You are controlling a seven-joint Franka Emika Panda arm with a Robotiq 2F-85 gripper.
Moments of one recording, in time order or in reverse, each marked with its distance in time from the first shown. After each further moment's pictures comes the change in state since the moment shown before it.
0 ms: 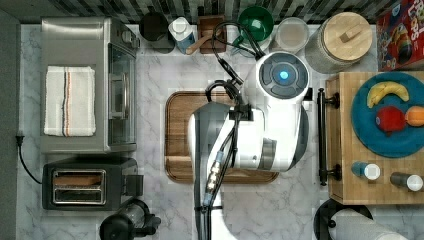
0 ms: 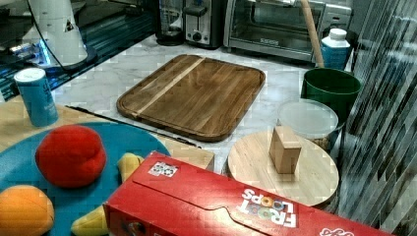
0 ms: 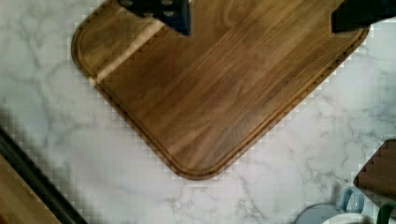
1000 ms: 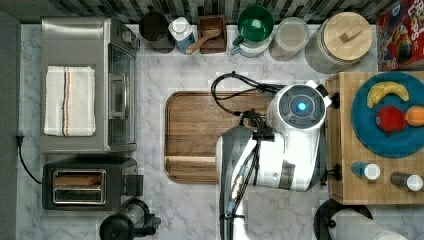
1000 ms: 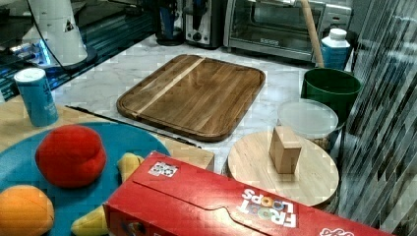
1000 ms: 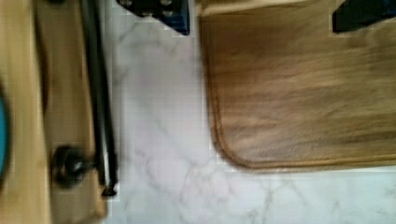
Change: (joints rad) arm -0.057 -0.050 -0.053 -0.190 -0.161 0.172 -0.671
